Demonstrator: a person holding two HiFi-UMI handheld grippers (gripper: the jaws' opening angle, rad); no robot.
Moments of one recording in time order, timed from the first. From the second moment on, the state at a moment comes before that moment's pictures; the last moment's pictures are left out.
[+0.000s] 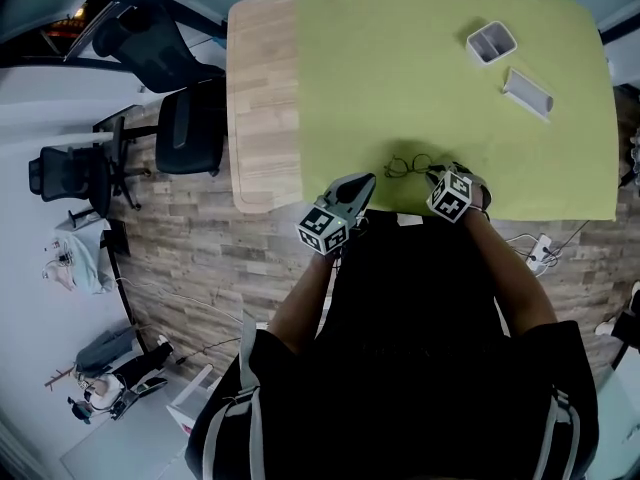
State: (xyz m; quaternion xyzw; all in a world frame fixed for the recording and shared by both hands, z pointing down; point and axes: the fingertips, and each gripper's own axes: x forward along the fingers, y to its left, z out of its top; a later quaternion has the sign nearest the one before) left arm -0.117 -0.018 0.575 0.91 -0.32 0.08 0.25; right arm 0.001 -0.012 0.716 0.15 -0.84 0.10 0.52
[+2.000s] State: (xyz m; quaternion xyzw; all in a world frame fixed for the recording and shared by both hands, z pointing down) left arm -0.111 -0.010 0.568 0.91 -0.31 0.08 0.25; right arm 0.003 -0.021 0.649 0.23 -0.93 0.16 0.24
